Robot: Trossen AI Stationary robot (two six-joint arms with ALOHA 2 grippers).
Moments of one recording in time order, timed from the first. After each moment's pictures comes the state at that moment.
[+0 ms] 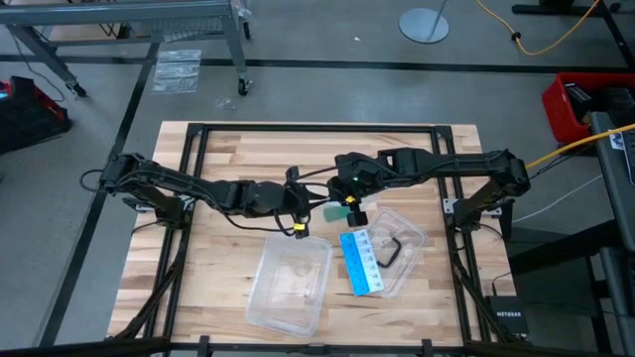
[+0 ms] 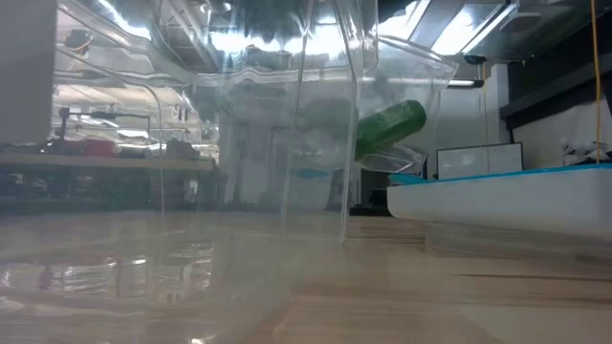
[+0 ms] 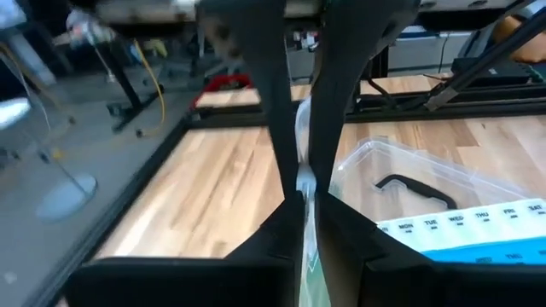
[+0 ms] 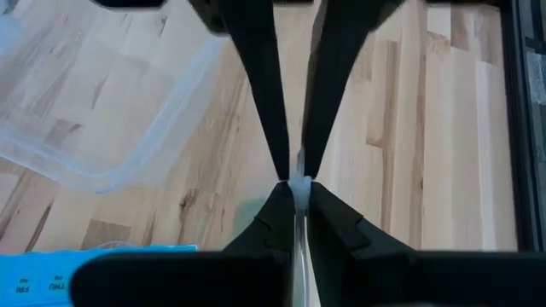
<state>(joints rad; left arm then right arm) -0.13 1.49 1.03 0.15 -0.39 0.05 0.01 1.59 1.55 -0.82 -0.02 -0.24</state>
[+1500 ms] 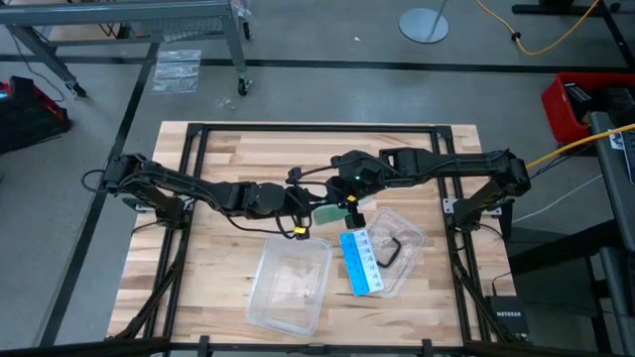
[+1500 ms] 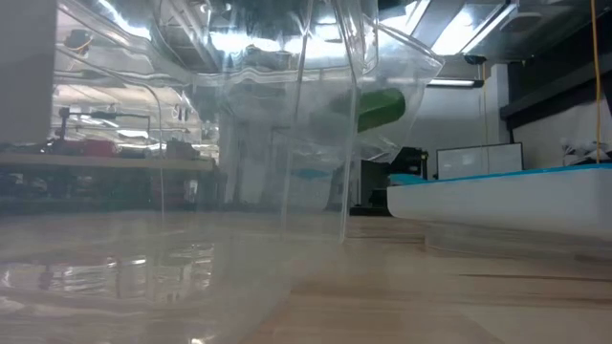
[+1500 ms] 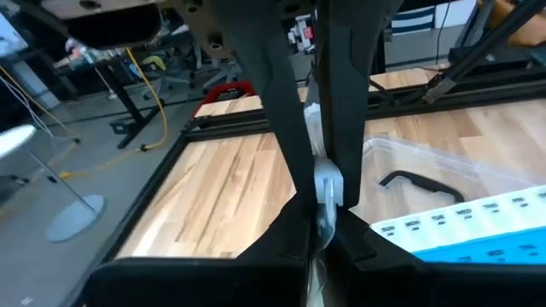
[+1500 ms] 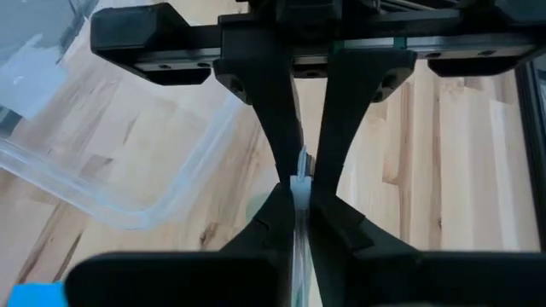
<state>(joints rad) -0.14 1.50 1.03 0.19 -0.39 0.16 0.01 1.59 1.55 -0.75 -0.08 -0.23</state>
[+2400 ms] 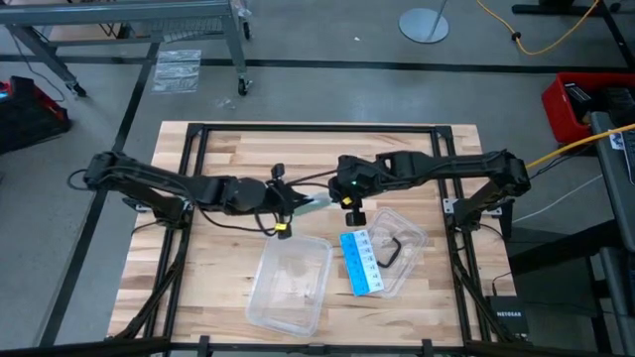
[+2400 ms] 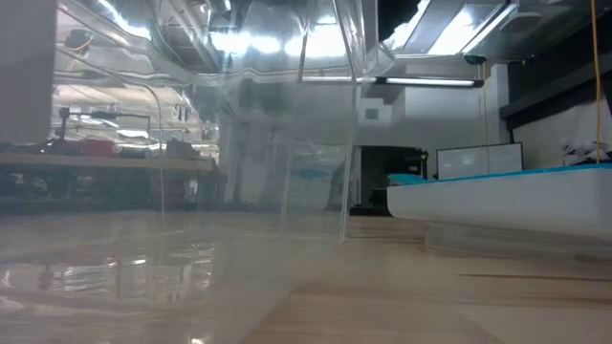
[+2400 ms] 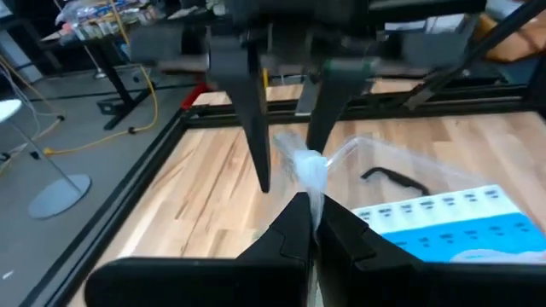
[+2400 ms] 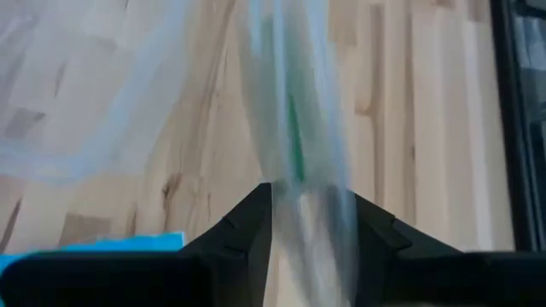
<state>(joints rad) -0.17 1.33 1.03 -0.03 -0.39 0.05 0.01 1.59 1.50 -0.82 0.06 -0.18</state>
